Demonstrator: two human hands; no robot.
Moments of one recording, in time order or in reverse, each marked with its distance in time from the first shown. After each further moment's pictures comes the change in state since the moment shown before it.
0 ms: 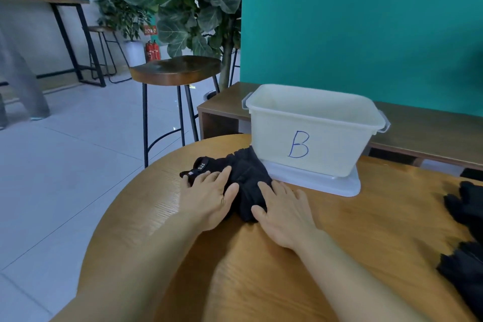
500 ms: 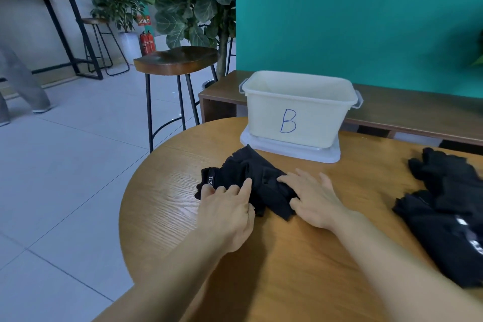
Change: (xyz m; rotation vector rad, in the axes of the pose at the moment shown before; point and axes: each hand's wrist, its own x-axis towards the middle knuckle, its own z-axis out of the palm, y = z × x) left_hand -0.125 0.060 -0.009 0.213 0.045 0.126; right_hand -0.088 0.036 -0.031 0.101 -0.128 -0.013
